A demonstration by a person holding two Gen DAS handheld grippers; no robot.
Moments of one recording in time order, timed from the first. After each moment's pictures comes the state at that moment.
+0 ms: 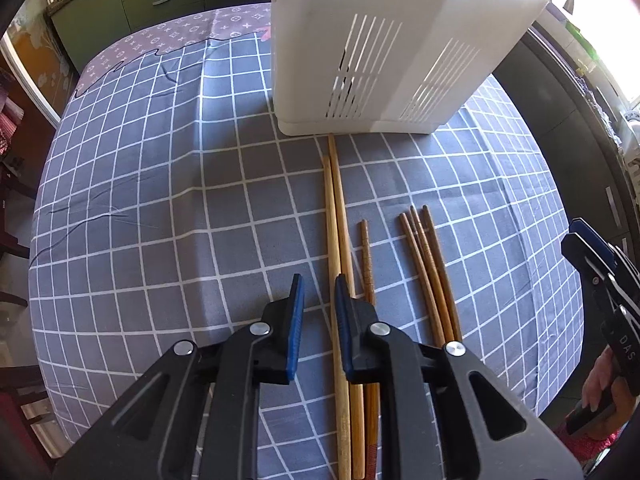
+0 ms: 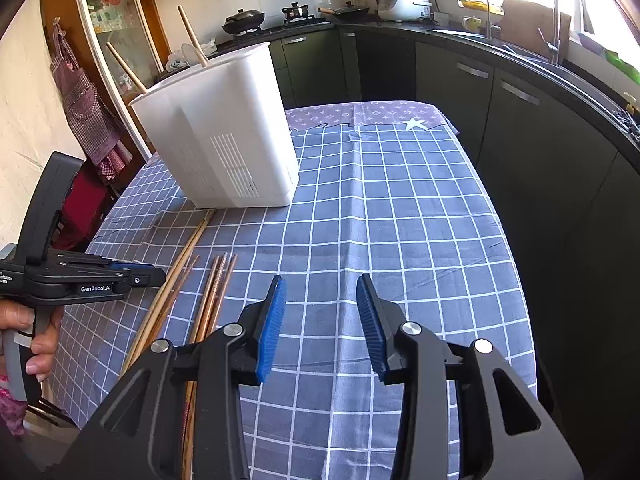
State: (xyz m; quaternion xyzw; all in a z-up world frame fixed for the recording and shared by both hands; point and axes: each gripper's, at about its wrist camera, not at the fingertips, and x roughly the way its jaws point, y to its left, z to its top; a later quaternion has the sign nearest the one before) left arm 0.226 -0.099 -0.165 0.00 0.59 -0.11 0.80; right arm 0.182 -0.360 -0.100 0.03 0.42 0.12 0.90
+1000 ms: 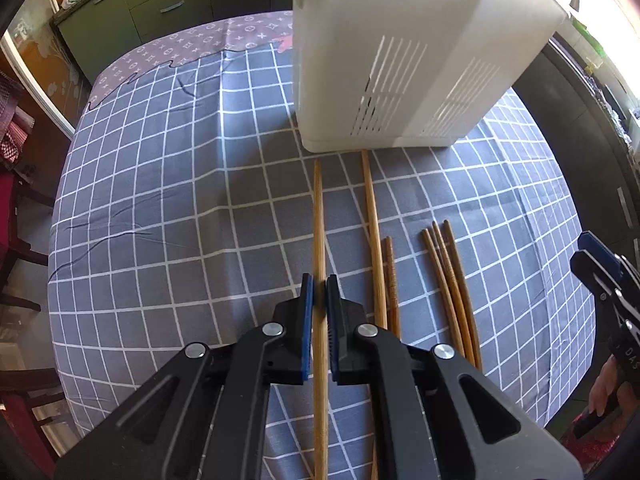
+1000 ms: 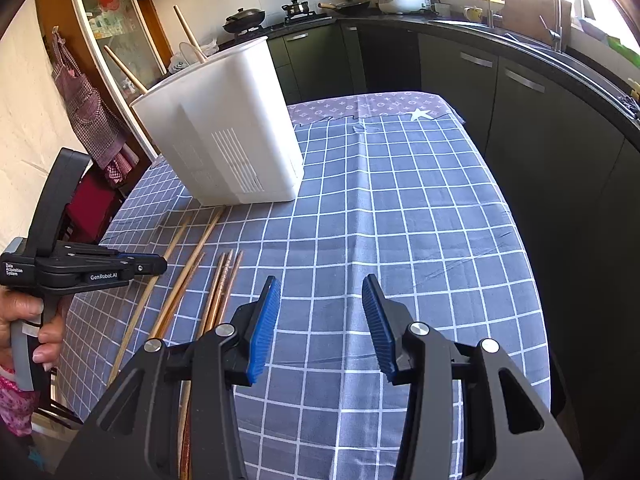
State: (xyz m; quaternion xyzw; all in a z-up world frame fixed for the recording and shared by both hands) left arm 0.244 -0.108 -0.163 0.01 0.58 -0.09 0.81; right arm 0.182 -0.359 -0.101 0.05 0.43 0.13 0.89
